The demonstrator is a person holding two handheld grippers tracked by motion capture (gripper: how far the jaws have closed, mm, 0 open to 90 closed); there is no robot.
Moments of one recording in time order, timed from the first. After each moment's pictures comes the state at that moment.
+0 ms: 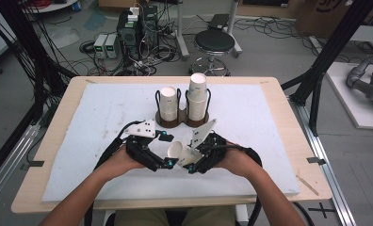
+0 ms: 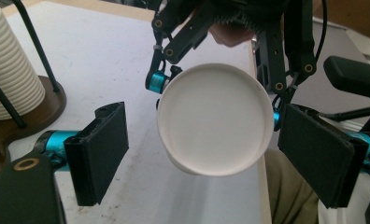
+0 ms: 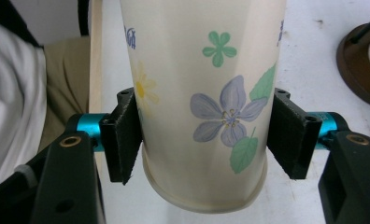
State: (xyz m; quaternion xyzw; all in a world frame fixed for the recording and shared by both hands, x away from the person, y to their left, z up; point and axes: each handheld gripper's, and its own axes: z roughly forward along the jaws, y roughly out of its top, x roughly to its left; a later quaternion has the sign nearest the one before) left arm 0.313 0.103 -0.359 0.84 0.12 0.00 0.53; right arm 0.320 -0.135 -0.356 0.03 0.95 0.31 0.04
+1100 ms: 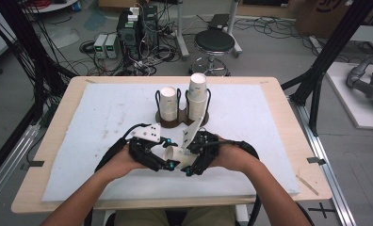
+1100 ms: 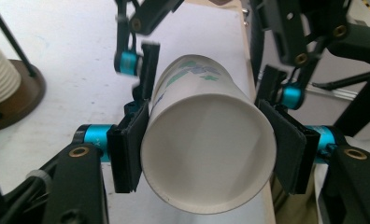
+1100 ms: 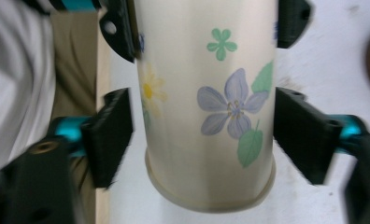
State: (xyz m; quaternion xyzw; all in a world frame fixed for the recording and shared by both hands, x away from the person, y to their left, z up) left arm 0.317 0.101 -0.367 0.86 0.09 0.00 0.50; right arm 0.323 -0.118 -0.348 0.02 0.96 0.27 0.03
